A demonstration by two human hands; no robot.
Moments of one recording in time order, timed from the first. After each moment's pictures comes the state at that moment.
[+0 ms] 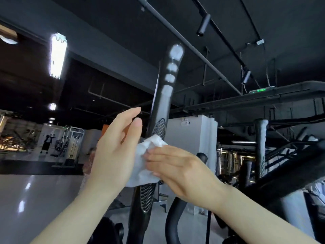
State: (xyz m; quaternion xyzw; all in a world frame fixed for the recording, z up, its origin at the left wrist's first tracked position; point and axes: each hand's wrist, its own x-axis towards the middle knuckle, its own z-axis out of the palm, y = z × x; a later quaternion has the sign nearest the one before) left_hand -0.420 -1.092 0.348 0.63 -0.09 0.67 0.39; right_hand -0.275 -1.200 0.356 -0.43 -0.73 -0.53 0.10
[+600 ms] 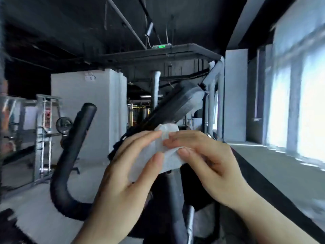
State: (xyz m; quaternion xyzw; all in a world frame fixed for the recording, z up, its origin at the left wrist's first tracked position) left_hand -0.333 -1.247 0.254 0.66 -0.37 0.39 0.52; right_hand -0.316 -1.425 0.279 -0.65 -0.49 -0.43 0.39
